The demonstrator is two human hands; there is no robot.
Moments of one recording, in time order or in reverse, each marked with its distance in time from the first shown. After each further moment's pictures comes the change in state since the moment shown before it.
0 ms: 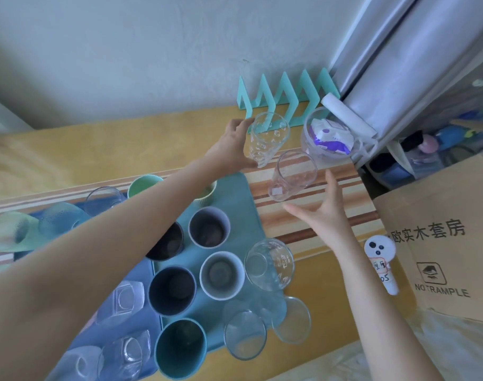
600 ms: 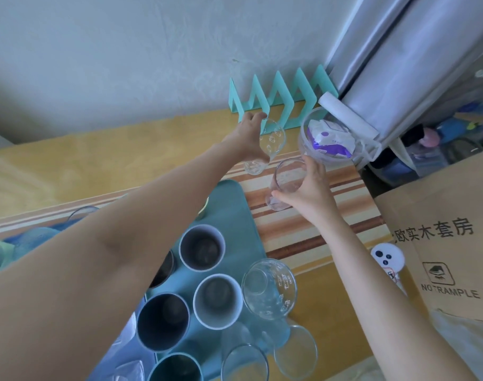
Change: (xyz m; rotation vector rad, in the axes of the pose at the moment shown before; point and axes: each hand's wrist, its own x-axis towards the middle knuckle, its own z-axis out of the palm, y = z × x) left_hand 0.089 -0.001 0.024 0.093 -0.065 0.021; right_hand 0.077 -0.011 0.021 -0.258 0.059 -0.116
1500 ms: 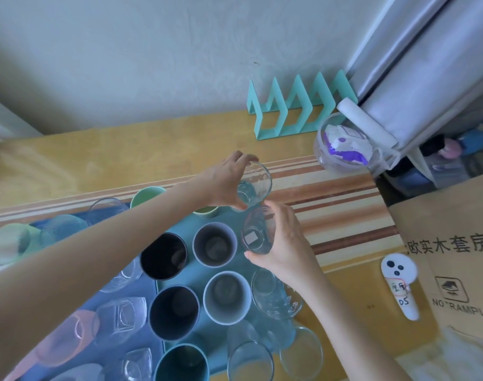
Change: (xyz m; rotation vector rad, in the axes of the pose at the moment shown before) left_hand -0.106 -0.036 -0.010 0.124 -0.104 0.107; right_hand -0.093 -0.030 0.034 -0.025 -0.210 -0.262
